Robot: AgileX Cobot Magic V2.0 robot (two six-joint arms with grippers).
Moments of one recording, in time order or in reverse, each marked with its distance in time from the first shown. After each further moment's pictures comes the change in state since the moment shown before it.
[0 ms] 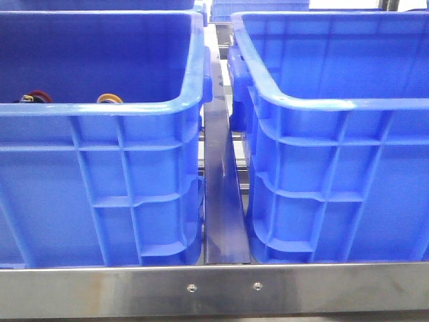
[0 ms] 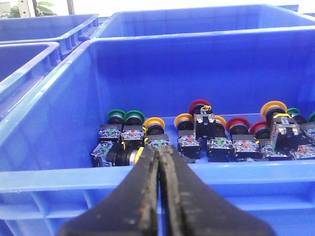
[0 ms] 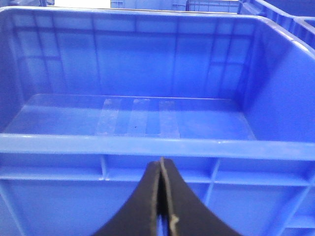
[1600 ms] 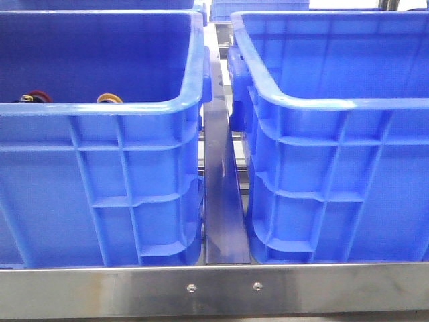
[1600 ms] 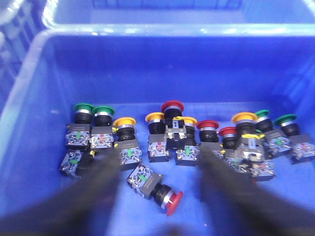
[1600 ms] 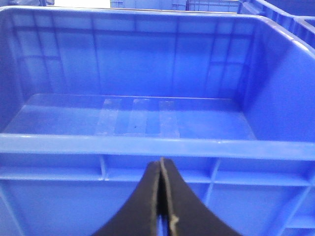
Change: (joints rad) left arm 0.000 0.800 -0.820 -0.090 0.486 0.008; right arm 0.000 0.000 0.000 0.000 0.000 0.000
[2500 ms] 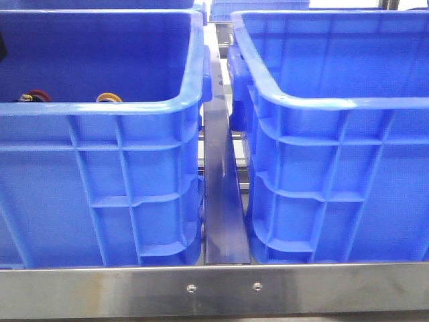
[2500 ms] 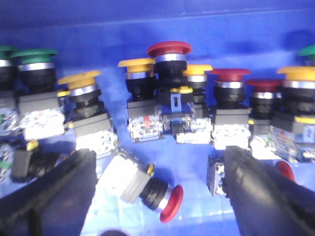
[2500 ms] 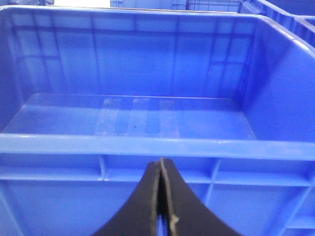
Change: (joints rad) left arm -0.040 0.831 -0.623 0.038 0.434 -0.026; right arm 0.000 0.000 0.000 0.000 0.000 0.000
